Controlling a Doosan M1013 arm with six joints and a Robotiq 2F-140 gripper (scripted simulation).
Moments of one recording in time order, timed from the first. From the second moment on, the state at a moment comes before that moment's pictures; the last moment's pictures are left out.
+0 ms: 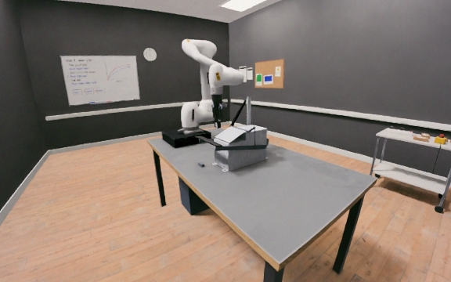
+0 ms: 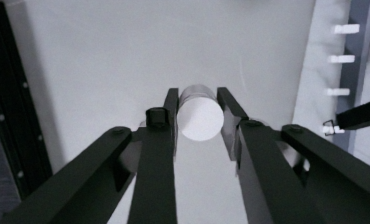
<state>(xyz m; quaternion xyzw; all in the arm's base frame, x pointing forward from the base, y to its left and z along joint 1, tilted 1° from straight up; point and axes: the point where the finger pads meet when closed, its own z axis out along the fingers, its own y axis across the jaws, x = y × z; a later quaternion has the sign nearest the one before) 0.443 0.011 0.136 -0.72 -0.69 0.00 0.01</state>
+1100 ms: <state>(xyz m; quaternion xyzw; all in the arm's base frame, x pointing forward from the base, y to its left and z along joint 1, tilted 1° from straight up) 0.464 -0.017 0.153 -0.72 -0.69 0.01 0.00</state>
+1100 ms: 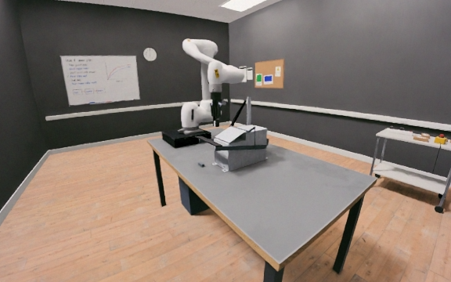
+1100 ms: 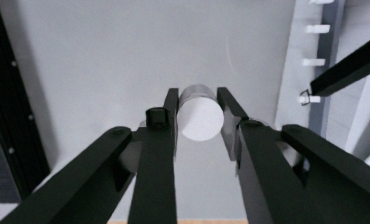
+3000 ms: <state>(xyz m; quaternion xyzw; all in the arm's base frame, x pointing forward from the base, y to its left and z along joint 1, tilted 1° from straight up) 0.523 -0.097 0.177 -0.72 -0.69 0.04 -0.02</state>
